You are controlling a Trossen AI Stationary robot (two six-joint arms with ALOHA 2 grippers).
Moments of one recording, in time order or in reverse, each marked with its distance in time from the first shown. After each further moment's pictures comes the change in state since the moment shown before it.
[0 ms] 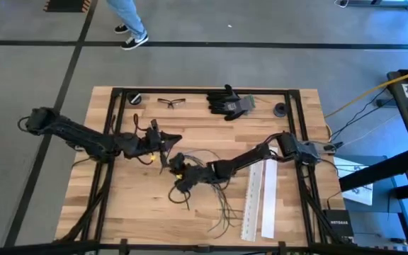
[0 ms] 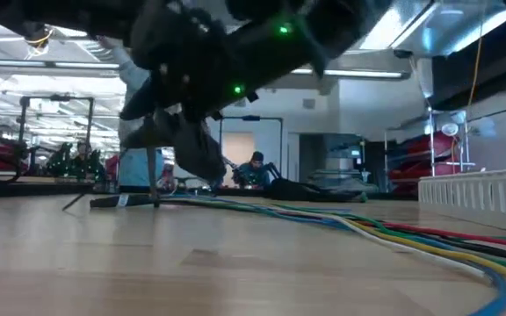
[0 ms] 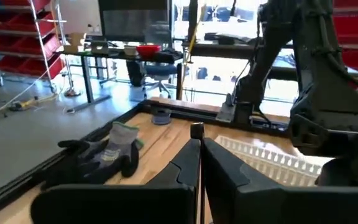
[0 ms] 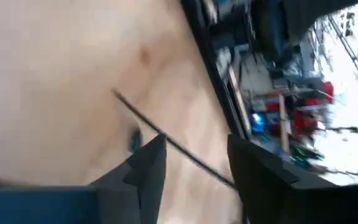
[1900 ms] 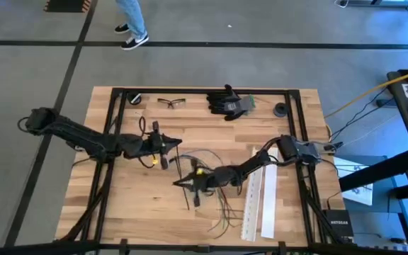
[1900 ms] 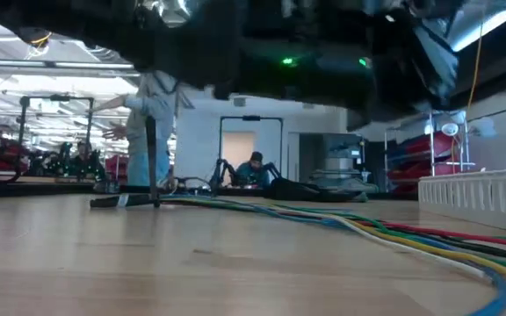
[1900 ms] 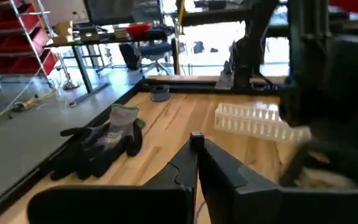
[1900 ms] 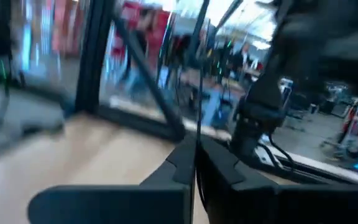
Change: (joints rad) left arm -0.001 0.000 -0.001 -0.145 0.030 0.126; right arm 0.054 0.019 -0.402 1.068 -0.363 0.893
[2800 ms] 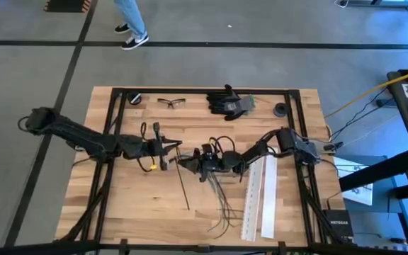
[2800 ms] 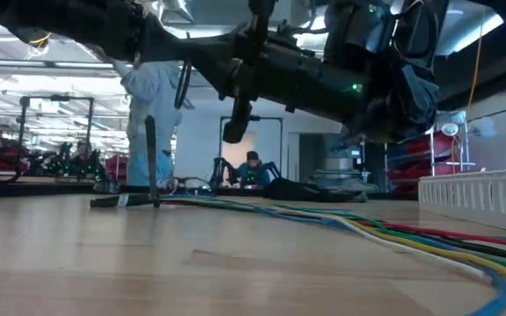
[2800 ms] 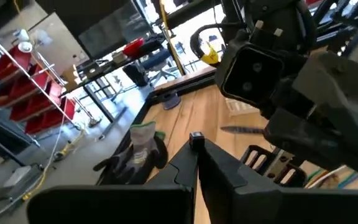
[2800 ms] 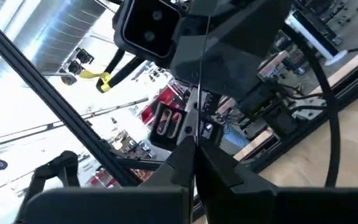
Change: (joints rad) left arm -0.014 0.001 0.000 0.011 0.000 0.352; right arm -0.112 -0.017 -0.073 0.198 -0.013 0.963
